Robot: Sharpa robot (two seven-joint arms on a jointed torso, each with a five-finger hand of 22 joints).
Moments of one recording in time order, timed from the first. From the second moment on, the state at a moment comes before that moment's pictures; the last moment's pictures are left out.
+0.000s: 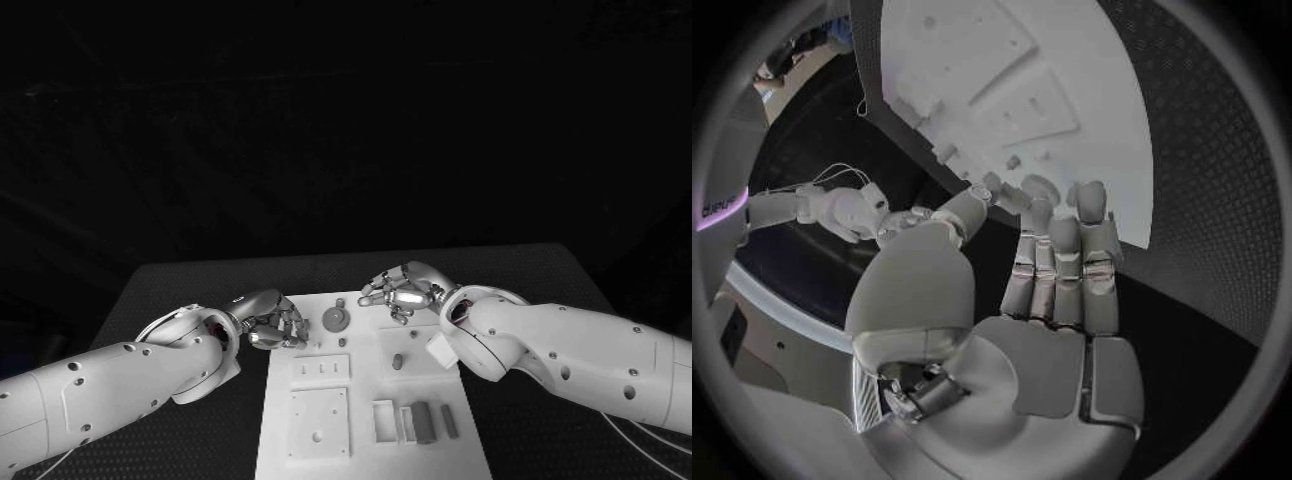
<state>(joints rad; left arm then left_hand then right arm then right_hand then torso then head) 1.18 -0.77 -0.12 1.37 -1.22 -0.30 0.00 1.07 -0.17 0.52 -0.17 0.05 0.97 0.12 0.30 0.50 0.91 0.03 0.90 0.50 1.00 -0.08 1.38 0.54 0.01 1.20 -0.18 0.33 1.31 1.18 -0.76 -0.03 1.54 -0.71 -0.41 -0.09 1.01 -0.11 0.49 -0.24 0.04 0.85 0.14 0.24 0.58 1.00 0.04 1.11 1.08 1.18 -0.07 1.44 0.90 0.23 1.16 -0.04 0.93 1.31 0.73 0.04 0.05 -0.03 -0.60</state>
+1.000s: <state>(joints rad) 1.18 -0.77 -0.12 1.43 -1.20 -0.39 -0.02 1.08 -0.16 0.53 -0.18 0.06 0.98 0.12 0.30 0.50 0.92 0.02 0.90 0.49 1.00 -0.08 1.38 0.54 0.01 1.20 -0.18 0.33 1.31 1.18 -0.58 -0.09 1.45 -0.37 -0.45 -0.25 0.92 -0.13 0.49 -0.17 0.04 0.85 0.14 0.24 0.58 1.00 0.04 1.13 1.07 1.18 -0.07 1.44 0.90 0.23 1.17 -0.04 0.92 1.31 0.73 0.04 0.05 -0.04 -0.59</state>
